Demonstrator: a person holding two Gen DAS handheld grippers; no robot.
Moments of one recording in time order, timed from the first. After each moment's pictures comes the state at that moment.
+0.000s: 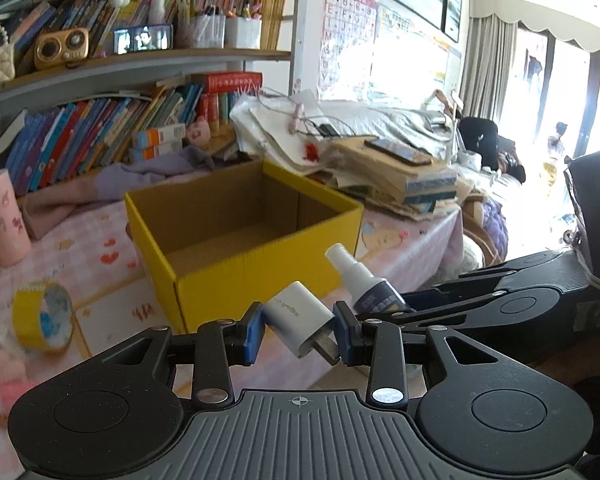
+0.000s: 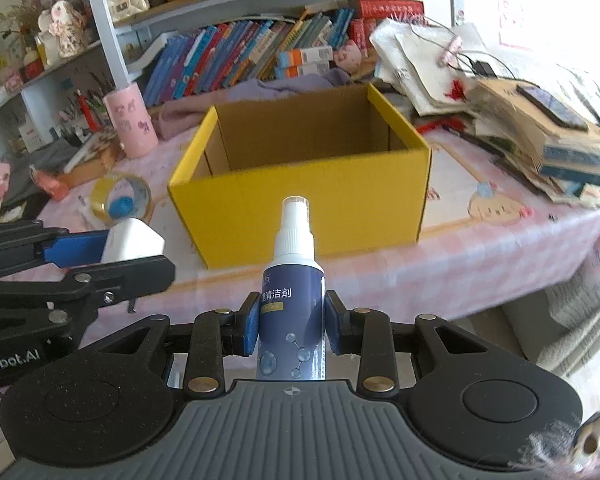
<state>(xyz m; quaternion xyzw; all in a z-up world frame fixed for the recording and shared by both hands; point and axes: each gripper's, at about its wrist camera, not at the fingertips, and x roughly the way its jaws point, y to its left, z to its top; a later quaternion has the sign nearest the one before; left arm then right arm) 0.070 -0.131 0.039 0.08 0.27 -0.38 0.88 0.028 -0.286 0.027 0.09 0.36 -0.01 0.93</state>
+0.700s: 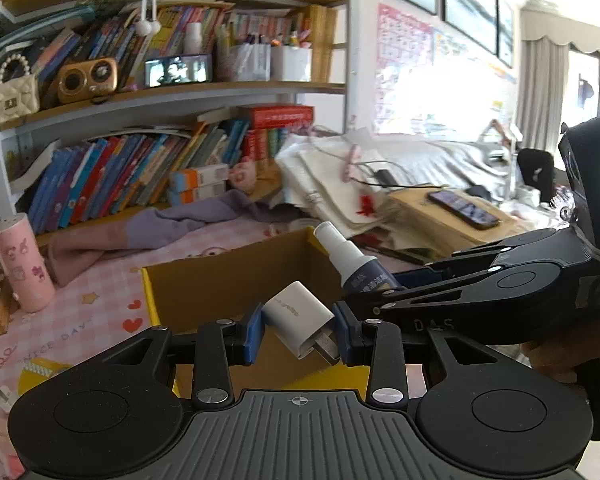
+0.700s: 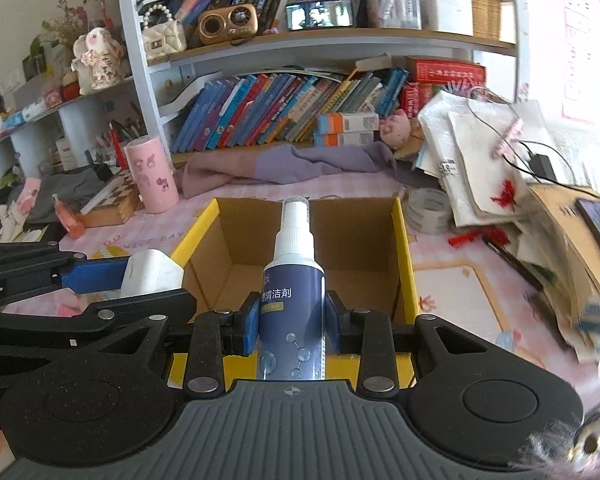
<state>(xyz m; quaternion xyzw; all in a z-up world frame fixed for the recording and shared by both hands) 0.137 -0.198 0.065 0.07 0.24 -0.29 0.92 0.138 -0.362 0.071 0.04 0.30 0.09 0.95</state>
